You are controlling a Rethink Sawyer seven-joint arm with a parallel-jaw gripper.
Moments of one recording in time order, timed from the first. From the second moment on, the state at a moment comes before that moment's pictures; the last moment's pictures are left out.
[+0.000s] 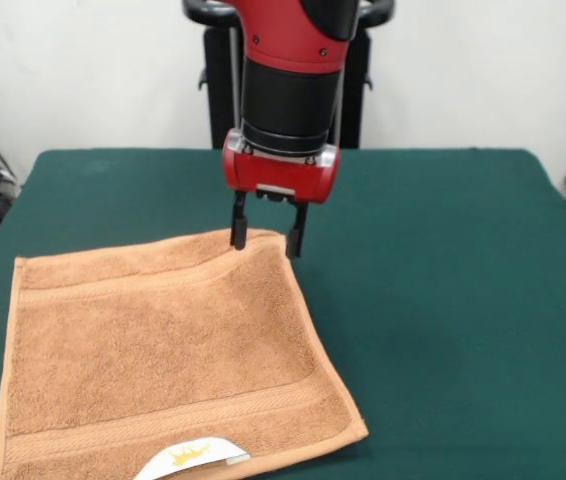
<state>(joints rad) -0.17 -0.56 -0.10 1.62 -0.03 0.37 1.70</state>
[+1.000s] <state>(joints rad) -0.11 -0.53 -0.10 1.61 -0.03 0.36 1.70</state>
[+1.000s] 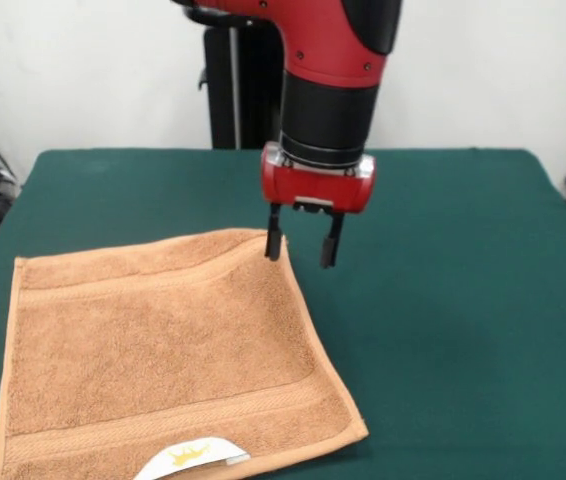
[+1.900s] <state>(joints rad) -0.13 -0.53 -0.10 1.61 -0.03 0.36 1.70</state>
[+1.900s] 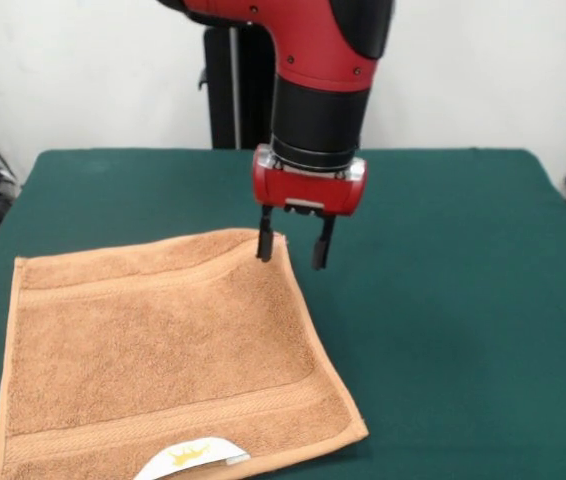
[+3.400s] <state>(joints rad) -0.17 -0.56 -0.10 1.61 -0.04 0.31 1.70</state>
